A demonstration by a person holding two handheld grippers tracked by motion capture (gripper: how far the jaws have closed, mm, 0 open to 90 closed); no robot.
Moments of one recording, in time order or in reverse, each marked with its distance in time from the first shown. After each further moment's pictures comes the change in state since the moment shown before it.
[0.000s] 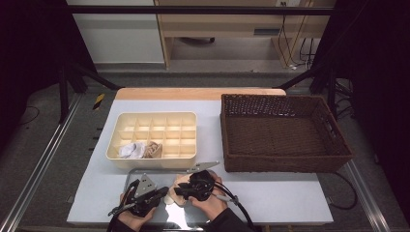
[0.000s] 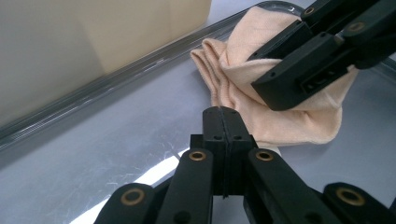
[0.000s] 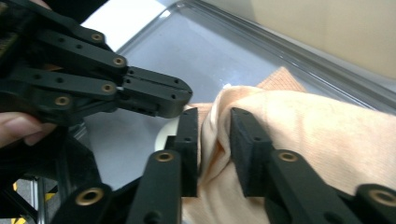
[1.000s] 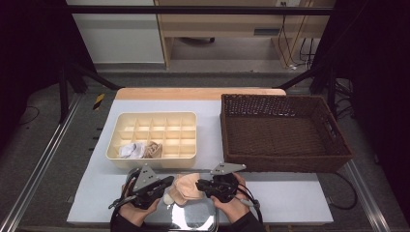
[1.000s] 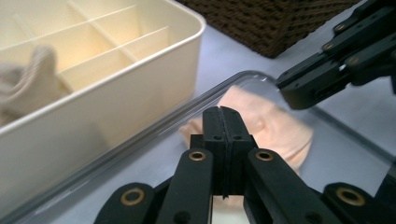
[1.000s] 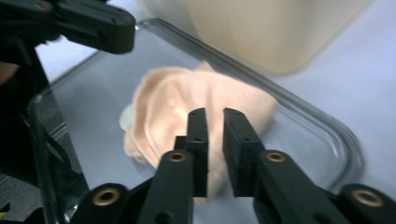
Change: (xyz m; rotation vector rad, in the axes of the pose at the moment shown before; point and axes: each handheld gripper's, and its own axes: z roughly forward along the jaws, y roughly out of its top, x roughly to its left) left arm -0.014 0.047 -0.012 -0.105 -0.032 0.047; right arm -0.016 -0.018 -0.059 -0.096 -0.121 -0.054
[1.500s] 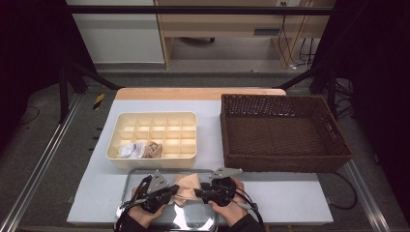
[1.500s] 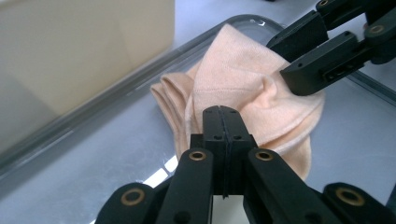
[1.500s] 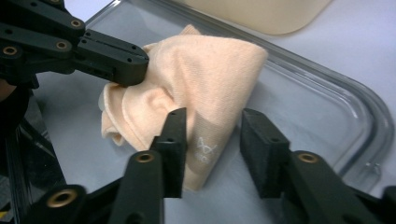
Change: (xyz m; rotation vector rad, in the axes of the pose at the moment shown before) left arm -0.001 -0.029 0.026 0.122 -0.024 0.016; right arm -0.003 -0.019 0.017 0.047 -0.020 0.043
